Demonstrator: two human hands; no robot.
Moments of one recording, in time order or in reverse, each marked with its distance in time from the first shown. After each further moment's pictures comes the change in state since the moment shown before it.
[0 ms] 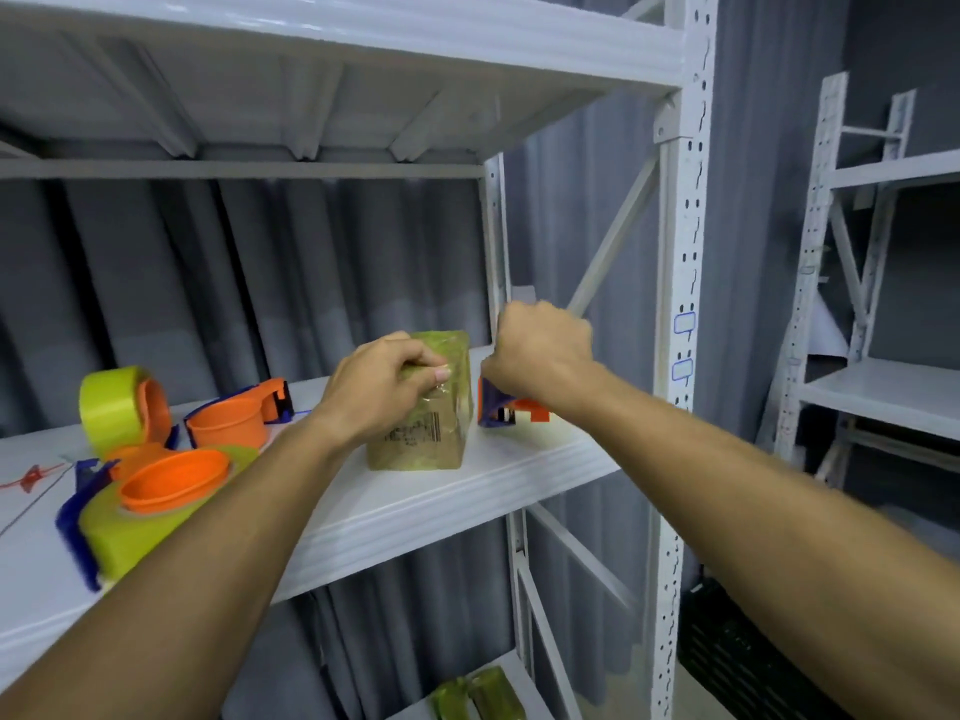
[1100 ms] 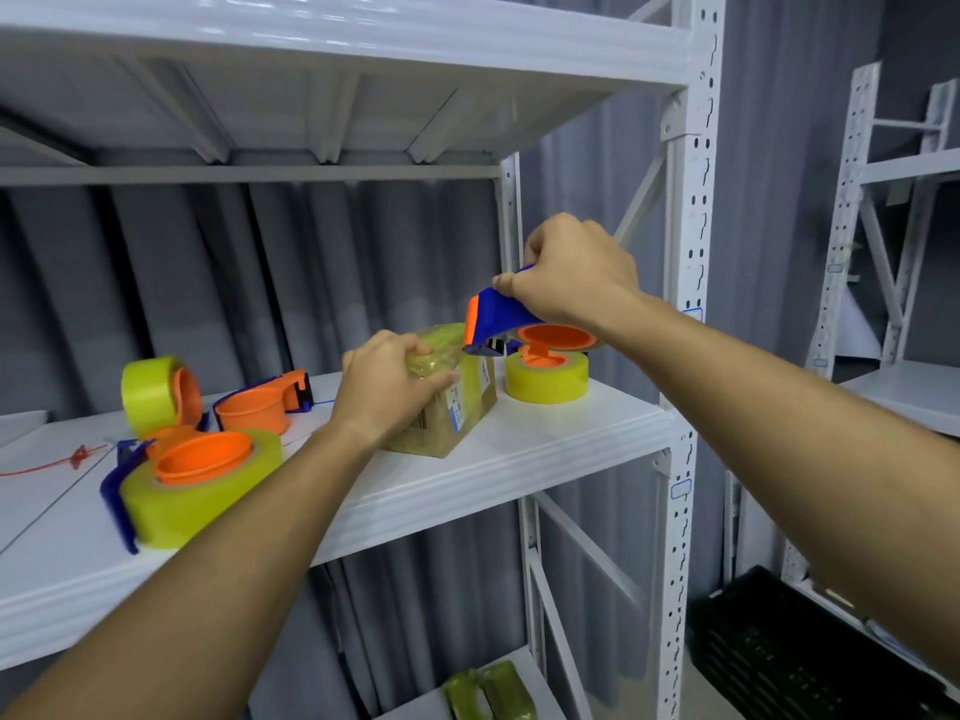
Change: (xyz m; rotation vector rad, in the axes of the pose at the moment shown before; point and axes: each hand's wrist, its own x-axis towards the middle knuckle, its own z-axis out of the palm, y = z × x) left_hand -0.009 0.007 0.012 0.116 0.108 -0.226; right_hand 0.012 0.023 -0.062 0.317 0.154 -0.013
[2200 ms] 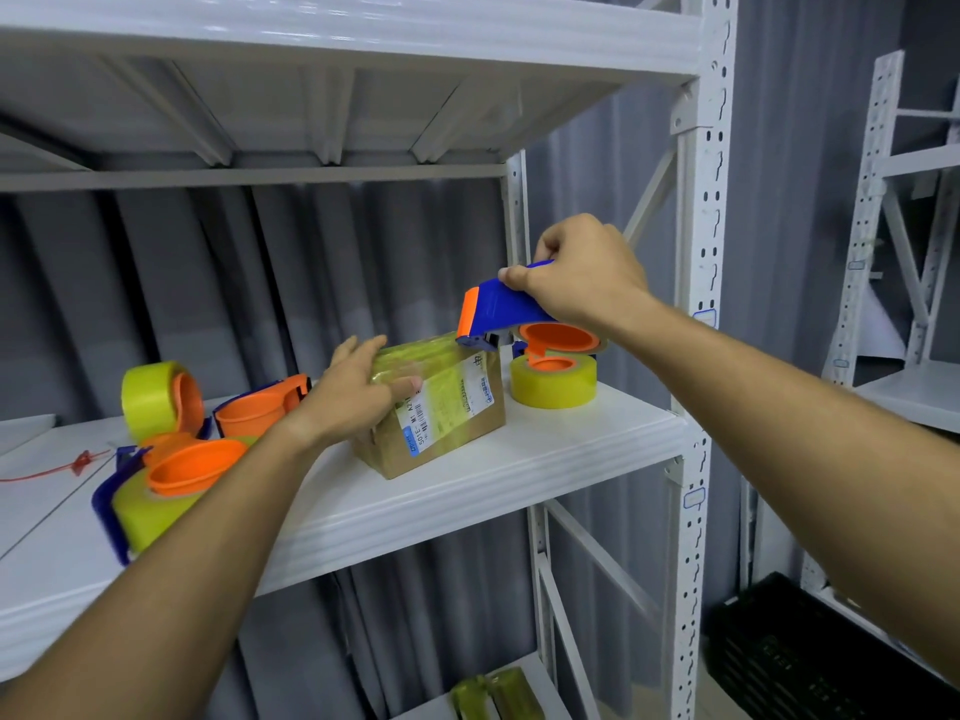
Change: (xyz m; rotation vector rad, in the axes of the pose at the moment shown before) left_hand 0.009 -0.031 -0.020 -0.149 -0.253 -0.196; right_hand 0.013 0.020 0.012 0.160 0.030 0.001
